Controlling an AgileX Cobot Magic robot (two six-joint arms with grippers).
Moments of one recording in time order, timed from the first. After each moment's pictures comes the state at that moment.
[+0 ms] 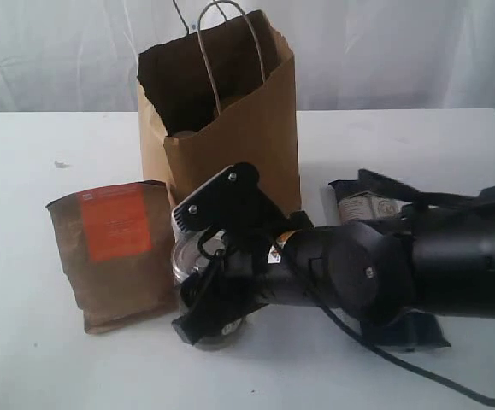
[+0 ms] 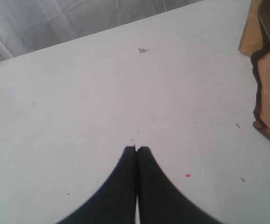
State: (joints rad) left arm -0.04 0.10 0.02 0.09 0.25 0.15; right arm 0.87 1.59 -0.80 0.45 -0.01 -0.47
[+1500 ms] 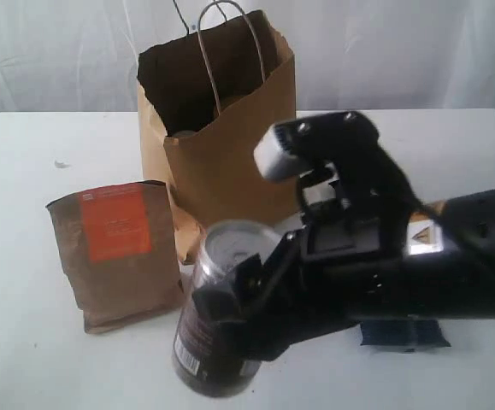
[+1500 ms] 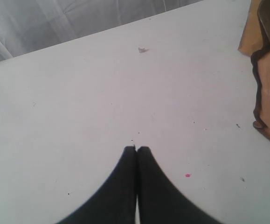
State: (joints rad) left arm -0.04 0.10 0.02 0.09 0.25 0.15; right arm 0.87 1.09 -0.75 0.44 0.40 -0.18
